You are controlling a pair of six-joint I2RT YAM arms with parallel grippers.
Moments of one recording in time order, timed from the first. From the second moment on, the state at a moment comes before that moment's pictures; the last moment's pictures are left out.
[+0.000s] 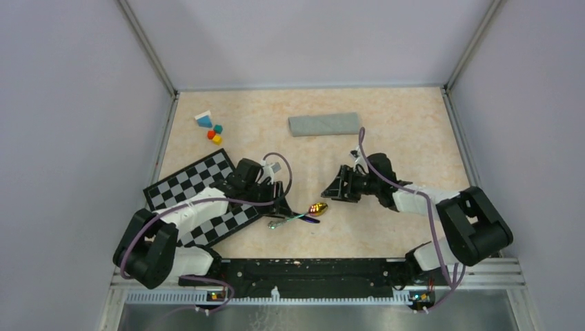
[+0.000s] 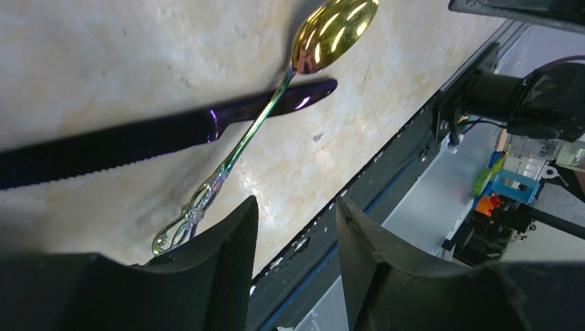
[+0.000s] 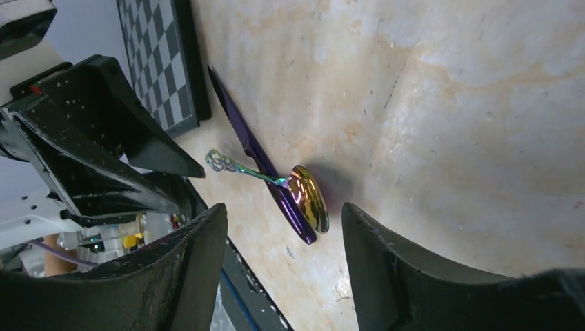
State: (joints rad) left arm -0.51 1.29 0.62 -0.25 0.63 -0.56; right arm 0.43 1.41 0.50 0.26 -0.61 0.74
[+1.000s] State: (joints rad) left arm -0.46 1.66 1.14 0.02 0.36 -0.63; right arm 0.13 1.69 0.83 0.30 -0.58 0.74
